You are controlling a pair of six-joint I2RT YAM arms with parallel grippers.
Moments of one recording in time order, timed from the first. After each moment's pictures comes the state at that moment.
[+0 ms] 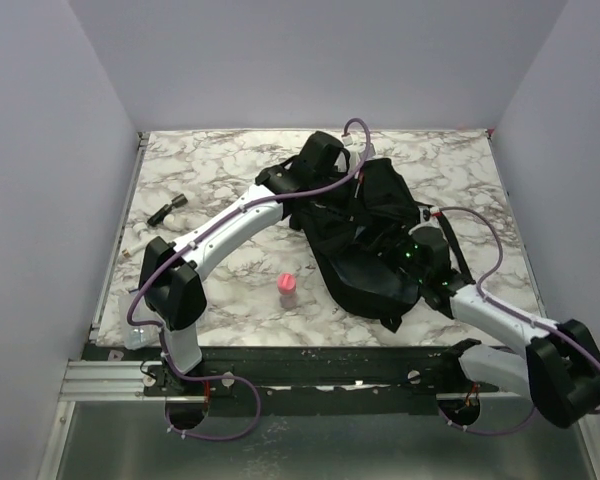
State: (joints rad) left arm -0.77 1.80 1.72 -0.56 0.52 -0.40; right arm 0.46 1.18 0.41 0.37 -0.01 1.03
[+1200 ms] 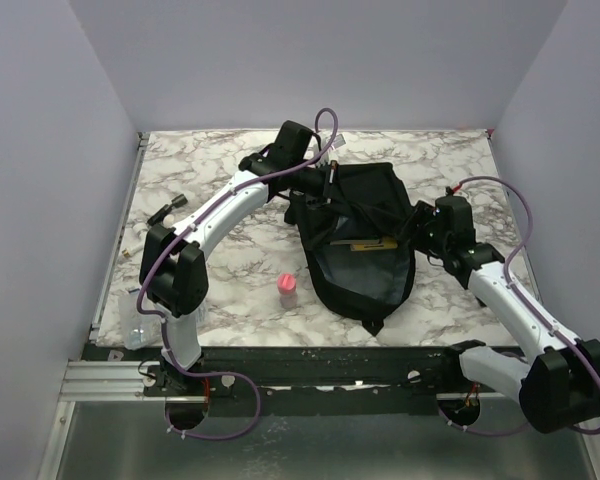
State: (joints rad) left arm -0.58 1.86 1.71 -0.57 0.80 -0.52; right arm 0.24 1.10 0.73 -0.30 0.08 0.63
